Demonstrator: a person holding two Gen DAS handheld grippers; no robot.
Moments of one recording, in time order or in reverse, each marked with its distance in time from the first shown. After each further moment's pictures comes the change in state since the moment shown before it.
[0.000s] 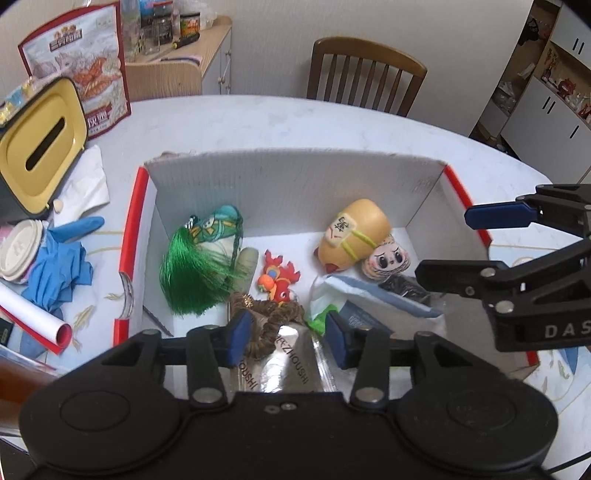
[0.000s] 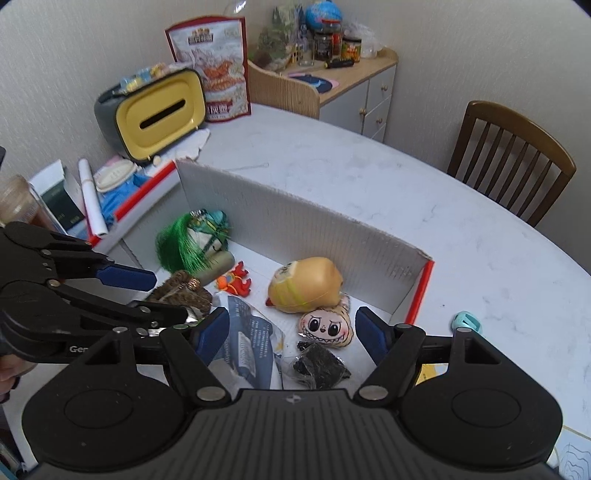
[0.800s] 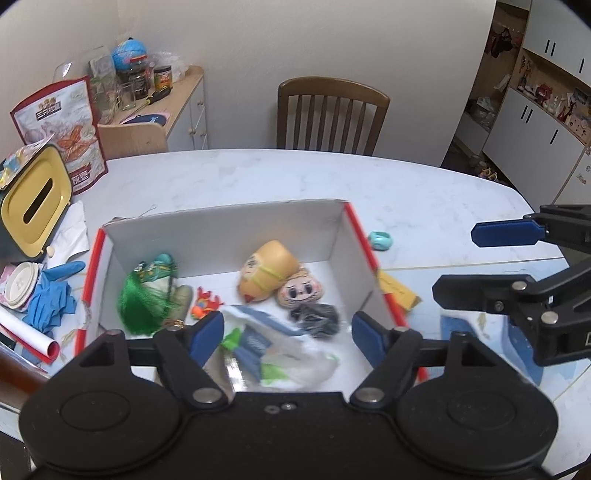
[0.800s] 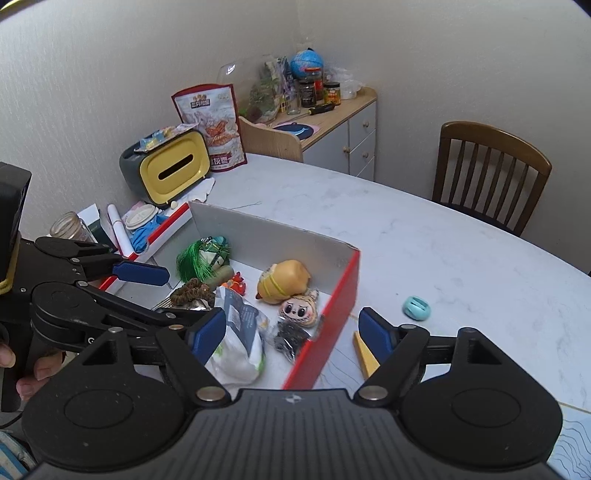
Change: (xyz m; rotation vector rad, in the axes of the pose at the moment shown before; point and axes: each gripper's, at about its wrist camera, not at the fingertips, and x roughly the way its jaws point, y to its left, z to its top) left arm -0.055 -0.089 -0.002 0.052 -0.124 0.002; right arm -0.107 -0.059 -0.048 0.069 -0.145 0.066
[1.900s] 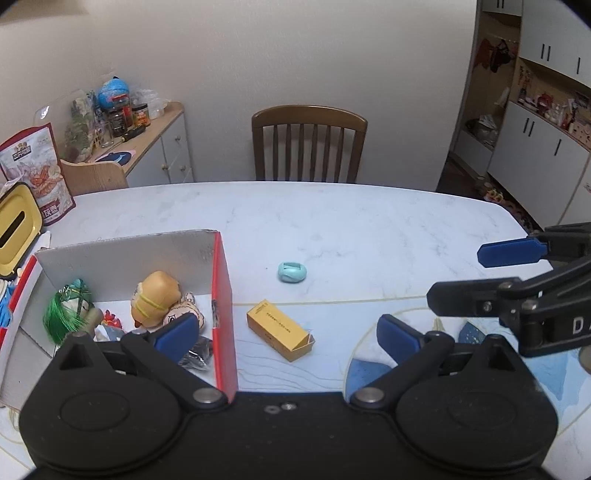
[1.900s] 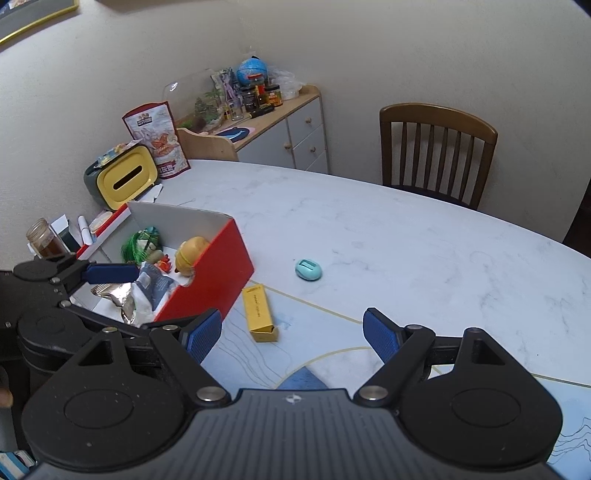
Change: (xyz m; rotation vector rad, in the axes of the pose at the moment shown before) left arm 0.020 -0.155 0.001 0.000 -0.119 0.088; right arm -0.058 -0.135 -0.054 0.091 -0.019 -0.031
